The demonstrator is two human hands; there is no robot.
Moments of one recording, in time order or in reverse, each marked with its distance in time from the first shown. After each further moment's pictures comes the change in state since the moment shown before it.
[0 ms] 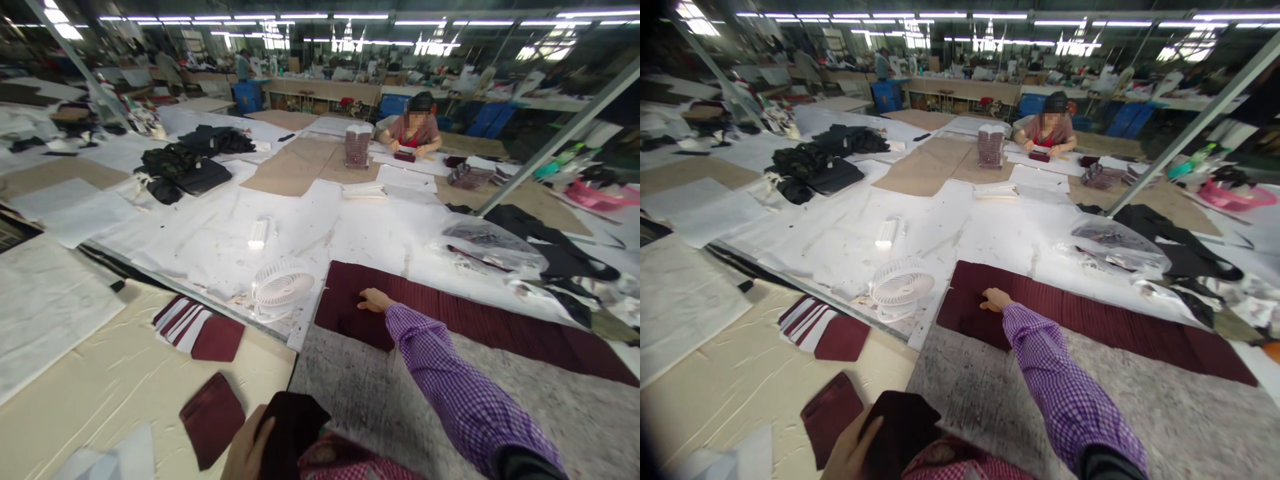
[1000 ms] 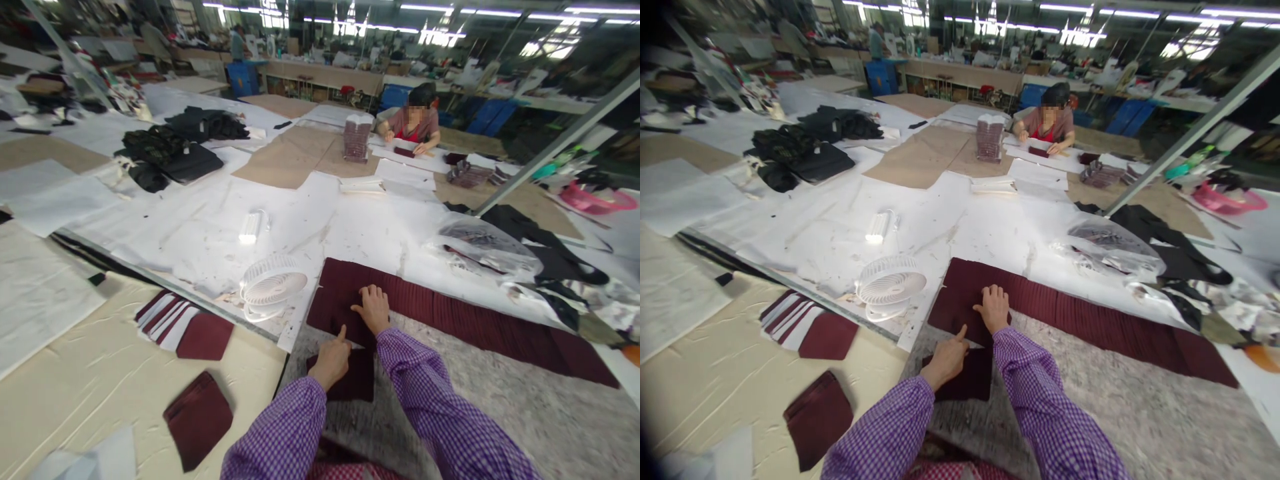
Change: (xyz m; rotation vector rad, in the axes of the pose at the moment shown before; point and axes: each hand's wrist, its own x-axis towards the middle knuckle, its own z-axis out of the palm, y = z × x) left_hand 0.125 0.099 0.157 0.818 -0.519 0.466; right_hand -0.032 -0.023 0.031 -0.140 0.542 0.205
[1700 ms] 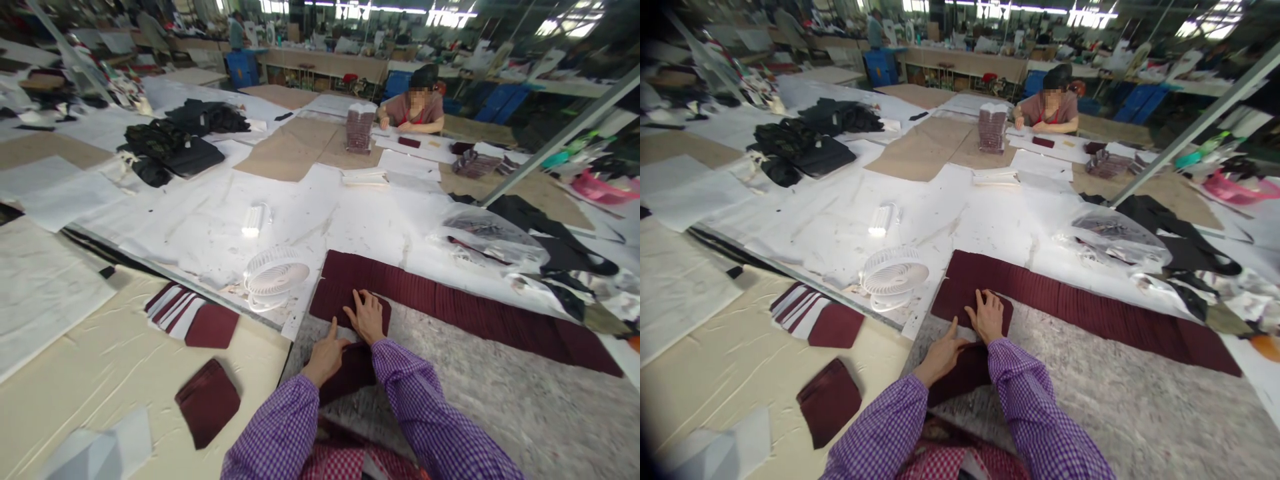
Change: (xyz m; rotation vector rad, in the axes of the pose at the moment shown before) left_hand -0.026 -0.011 0.007 -0.148 0.032 -0.054; right_hand -0.045 -0.016 0.041 0.131 0.222 -0.053
